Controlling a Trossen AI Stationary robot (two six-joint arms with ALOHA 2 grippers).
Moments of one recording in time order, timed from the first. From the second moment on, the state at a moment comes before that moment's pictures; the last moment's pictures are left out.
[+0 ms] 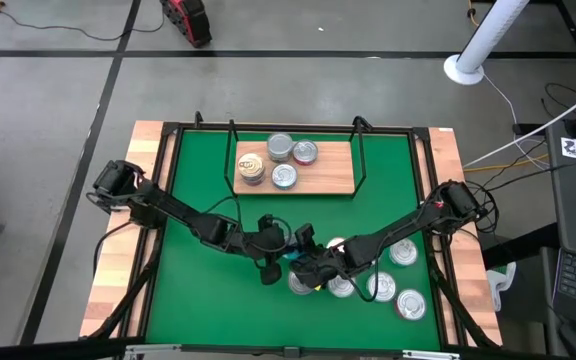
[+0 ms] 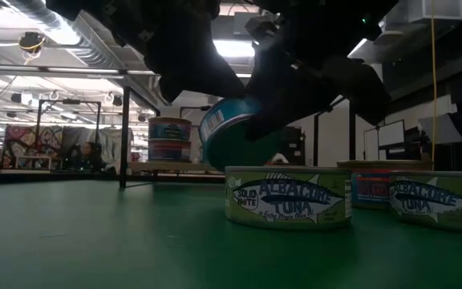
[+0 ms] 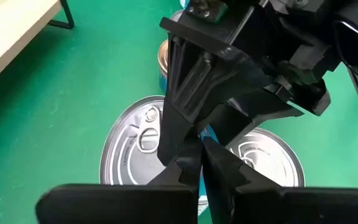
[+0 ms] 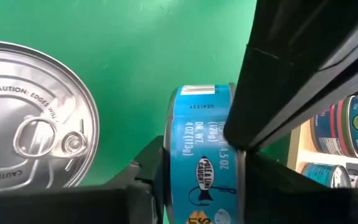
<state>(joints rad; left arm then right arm) -0.34 1.70 0.95 0.12 -0.35 -0.44 0.43 1.91 1.28 -0.32 0.57 -0.35</state>
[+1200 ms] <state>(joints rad) -0.25 1.27 0.95 -0.31 -0.35 -0.33 0.16 1.91 1.28 -0.25 0.85 -0.73</state>
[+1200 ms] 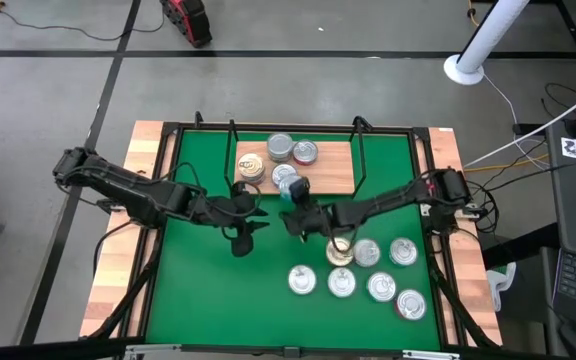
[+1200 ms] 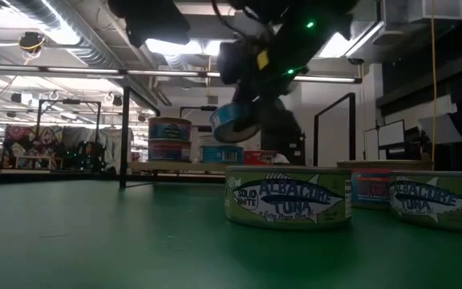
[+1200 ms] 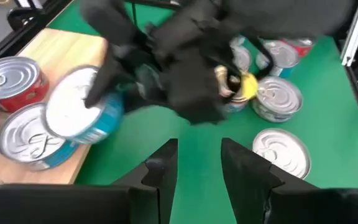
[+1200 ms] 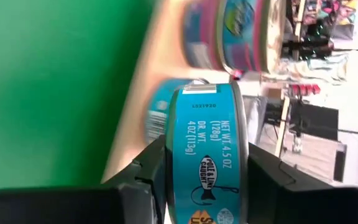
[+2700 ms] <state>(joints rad) -0.24 1.27 0.94 -0.36 -0.35 -0.29 -0.07 1.90 1.28 -0.11 0.56 -0.79</state>
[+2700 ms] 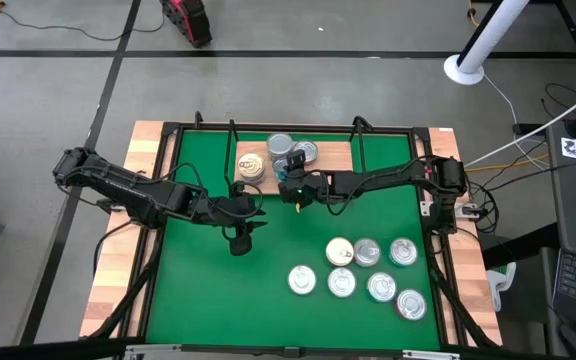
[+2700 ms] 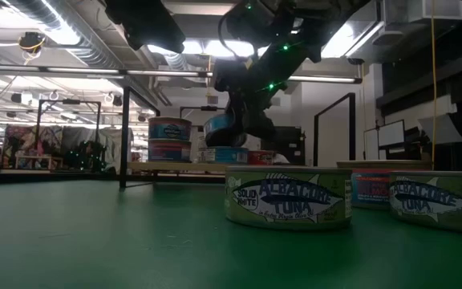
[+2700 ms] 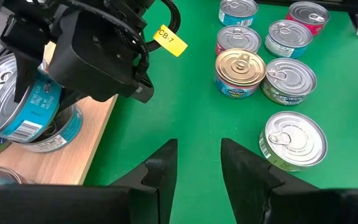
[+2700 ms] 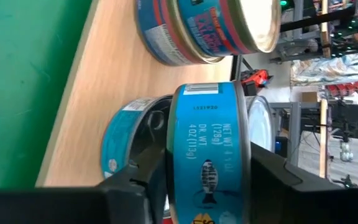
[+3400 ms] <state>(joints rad) -0.24 1.27 0.94 -0.36 -0.35 -0.29 -0.07 1.90 1.28 -0.13 0.59 -0.90</state>
